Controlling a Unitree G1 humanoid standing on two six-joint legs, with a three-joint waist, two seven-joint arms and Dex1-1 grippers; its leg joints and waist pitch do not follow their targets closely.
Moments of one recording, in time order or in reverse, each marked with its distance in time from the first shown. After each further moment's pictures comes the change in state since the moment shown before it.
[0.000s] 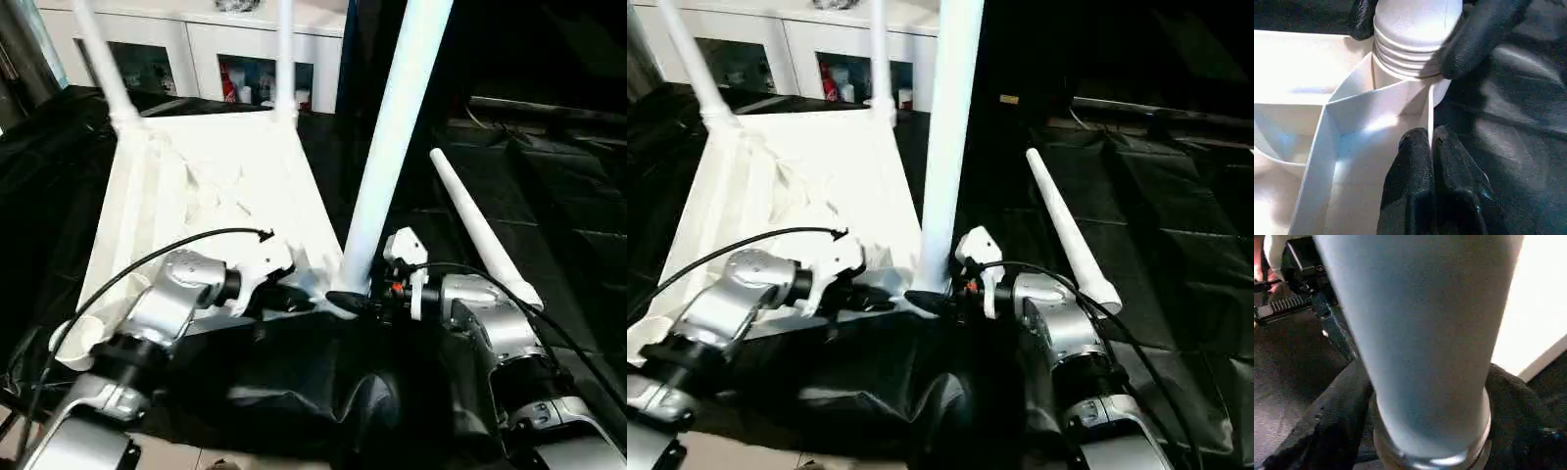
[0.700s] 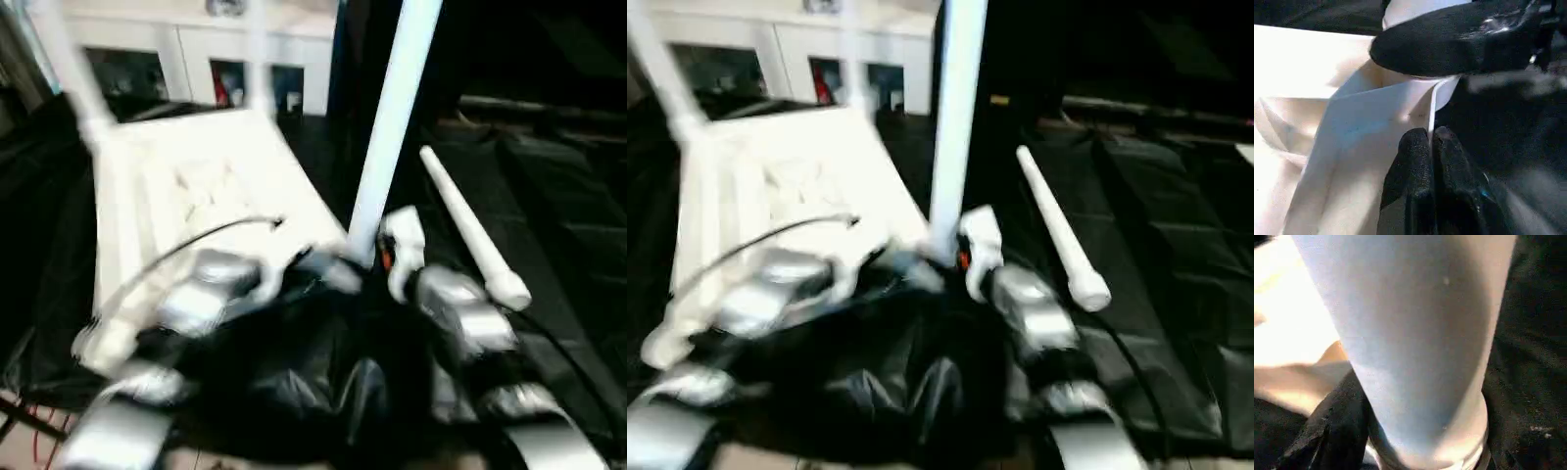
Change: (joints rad) left arm -0.137 -0.256 0.083 0.183 0.049 0.163 0.459; right arm -0.123 0.199 -0.177 0.176 -0.040 0.032 -0.690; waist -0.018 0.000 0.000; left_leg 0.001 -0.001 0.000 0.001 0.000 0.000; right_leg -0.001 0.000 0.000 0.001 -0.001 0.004
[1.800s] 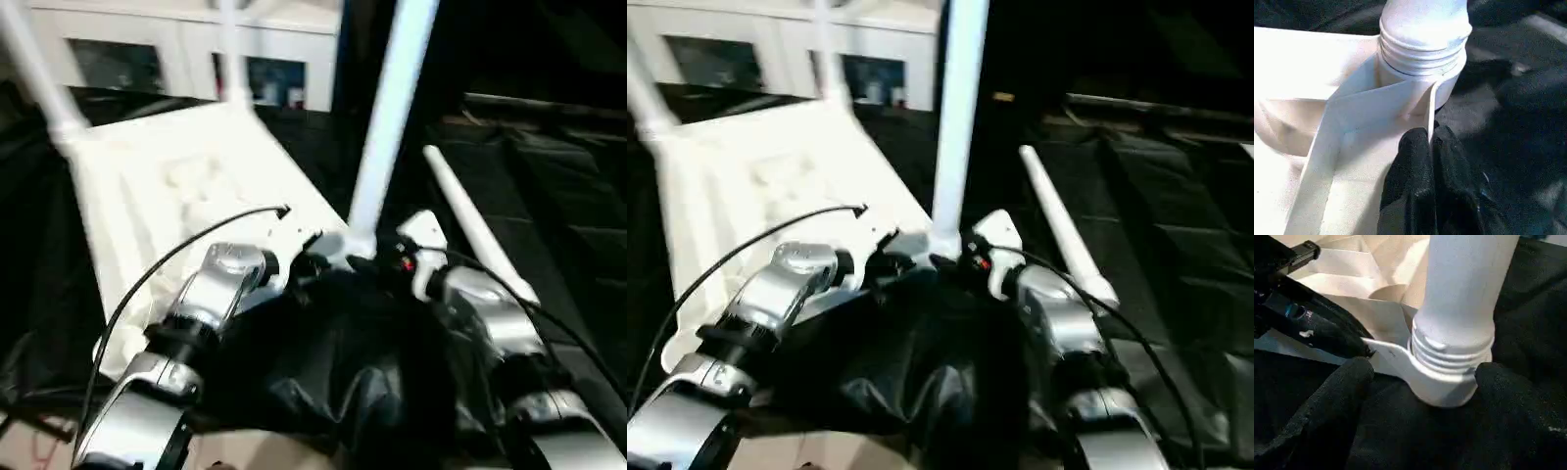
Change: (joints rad) left arm -0.004 0.018 0.001 -0.052 0.002 0.055 0.038; right arm 0.147 -0.194 0.052 -0.158 0.012 -0.093 0.350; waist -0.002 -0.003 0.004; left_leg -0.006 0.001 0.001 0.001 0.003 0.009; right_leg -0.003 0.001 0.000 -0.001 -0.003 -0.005
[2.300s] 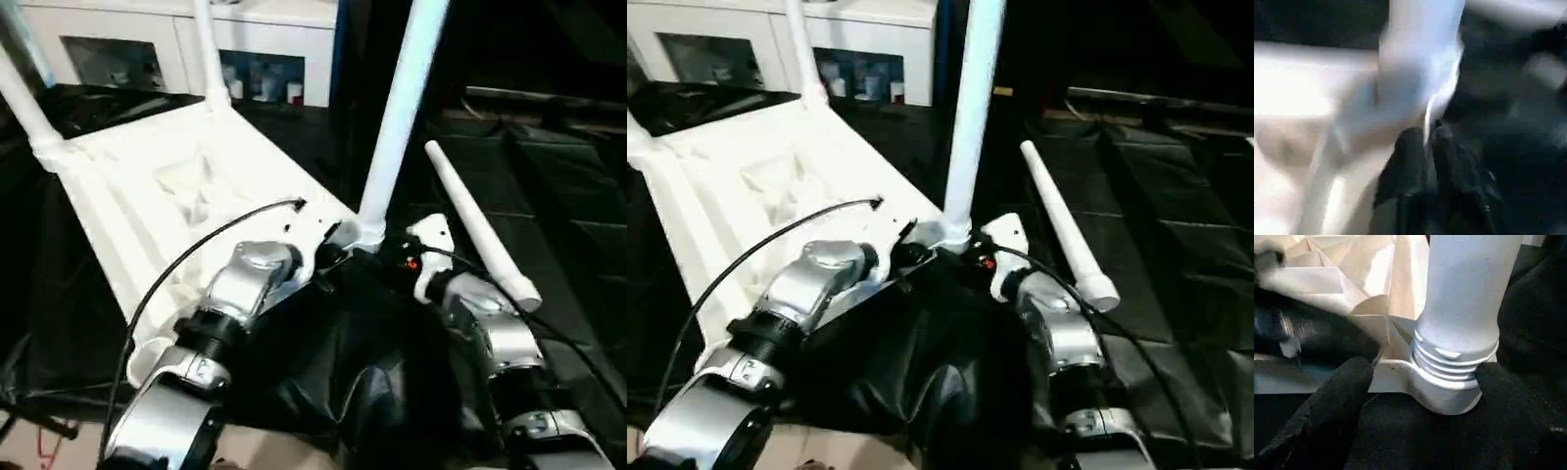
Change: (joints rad) left arm -0.033 -0.096 0.038 0.001 -0.044 -0.072 0.100; right arm 0.019 0.051 -0.017 -0.050 0.002 0.042 -0.157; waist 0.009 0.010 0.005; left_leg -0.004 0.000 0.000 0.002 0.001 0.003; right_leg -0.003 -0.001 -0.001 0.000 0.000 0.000
